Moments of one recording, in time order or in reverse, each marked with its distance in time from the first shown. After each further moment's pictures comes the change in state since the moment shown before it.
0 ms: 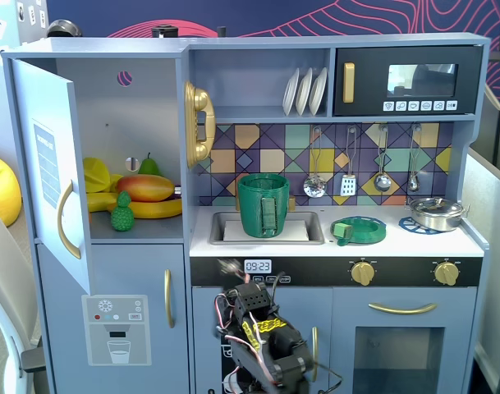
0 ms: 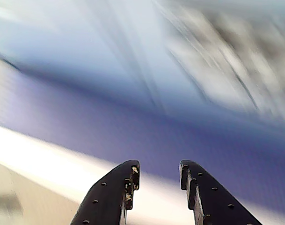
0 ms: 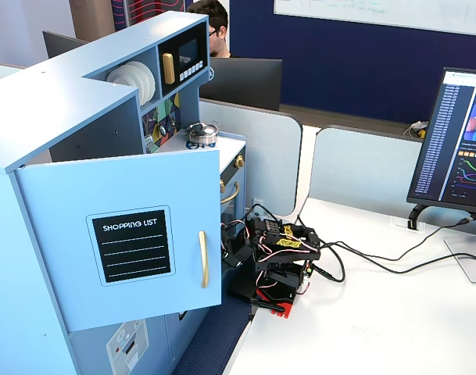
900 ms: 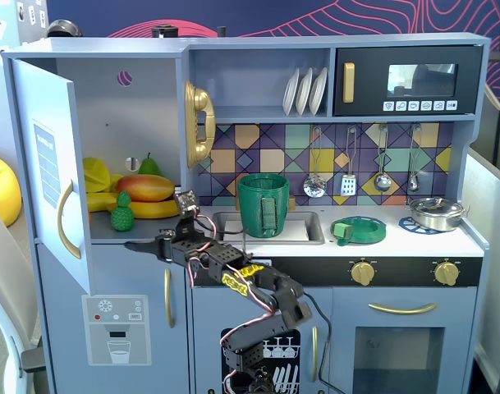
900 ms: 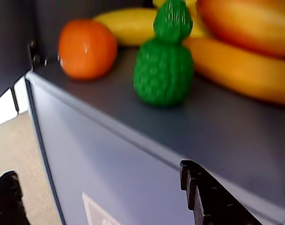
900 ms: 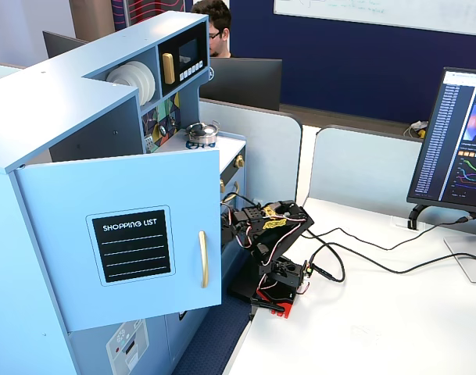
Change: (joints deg) arm -13.0 -42.4 -31.3 -55.7 -8.5
